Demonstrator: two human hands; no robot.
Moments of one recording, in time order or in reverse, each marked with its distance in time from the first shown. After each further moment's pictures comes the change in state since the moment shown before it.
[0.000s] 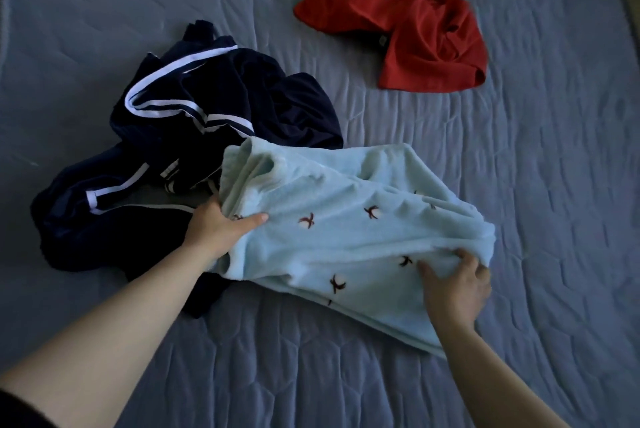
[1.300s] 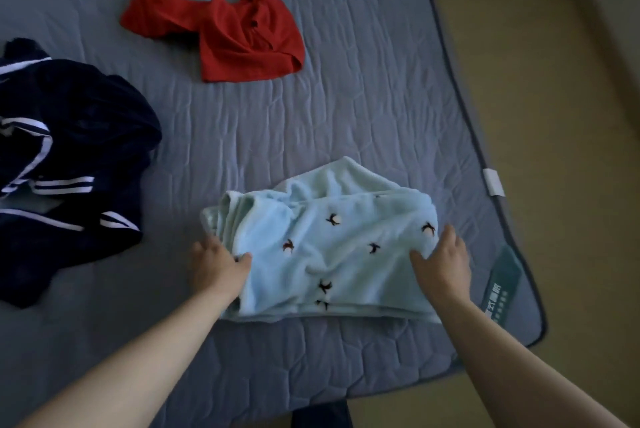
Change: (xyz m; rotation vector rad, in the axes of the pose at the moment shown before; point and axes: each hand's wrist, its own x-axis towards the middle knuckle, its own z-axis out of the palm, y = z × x) left_hand -0.215 0.142 0.268 0.495 0.076 -0.058; right_hand 0.148 0.205 -0.231 -0.097 -0.081 -0.118
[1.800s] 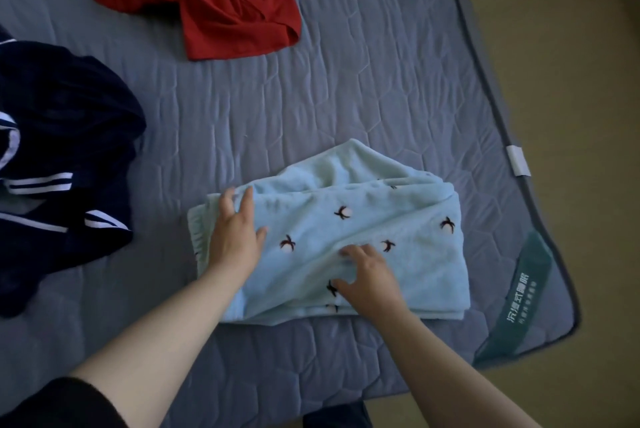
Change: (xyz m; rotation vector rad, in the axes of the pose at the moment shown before) left_hand 0.045 0.023 0.034 0.111 0.068 0.425; right_hand -0.030 -0.022 0.106 -0.066 -0.398 -0.424
